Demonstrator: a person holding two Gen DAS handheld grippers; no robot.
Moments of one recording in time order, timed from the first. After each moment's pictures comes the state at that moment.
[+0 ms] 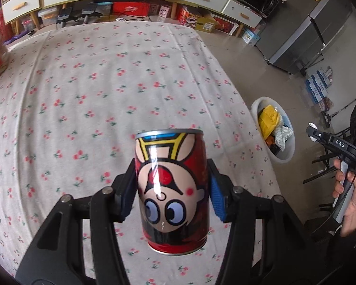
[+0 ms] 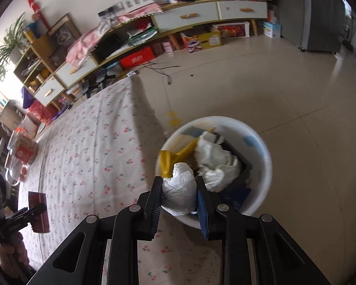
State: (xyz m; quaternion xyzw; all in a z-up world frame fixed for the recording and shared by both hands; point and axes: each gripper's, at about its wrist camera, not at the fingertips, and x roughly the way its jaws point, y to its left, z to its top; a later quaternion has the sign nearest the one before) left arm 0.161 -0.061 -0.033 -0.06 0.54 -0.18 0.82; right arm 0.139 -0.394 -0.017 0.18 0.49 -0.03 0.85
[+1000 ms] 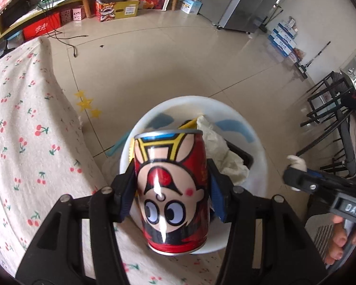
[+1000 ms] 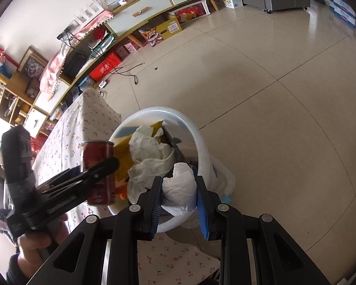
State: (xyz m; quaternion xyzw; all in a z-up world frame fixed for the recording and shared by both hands) left arm 0.220 -0.307 -0.071 0.03 0.54 -0.31 0.78; right arm 0.122 -0.469 -0.058 0.28 0.50 -0.06 0.82
